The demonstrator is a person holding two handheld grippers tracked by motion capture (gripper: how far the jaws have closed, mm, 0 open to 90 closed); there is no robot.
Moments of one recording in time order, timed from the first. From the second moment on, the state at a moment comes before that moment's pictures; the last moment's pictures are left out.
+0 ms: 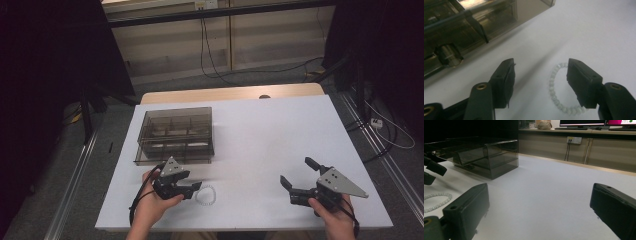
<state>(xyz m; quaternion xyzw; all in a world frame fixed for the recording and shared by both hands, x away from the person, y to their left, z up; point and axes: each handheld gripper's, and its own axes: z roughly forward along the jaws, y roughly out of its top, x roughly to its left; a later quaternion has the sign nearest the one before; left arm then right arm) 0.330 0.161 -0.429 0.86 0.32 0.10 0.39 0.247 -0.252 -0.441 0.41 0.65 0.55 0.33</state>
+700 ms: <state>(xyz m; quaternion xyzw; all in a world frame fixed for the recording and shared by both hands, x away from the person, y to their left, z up) 0.331 0.158 -0.442 0.87 0.31 0.07 0.37 0.247 -0.251 -0.441 0.41 0.65 0.55 0.33</state>
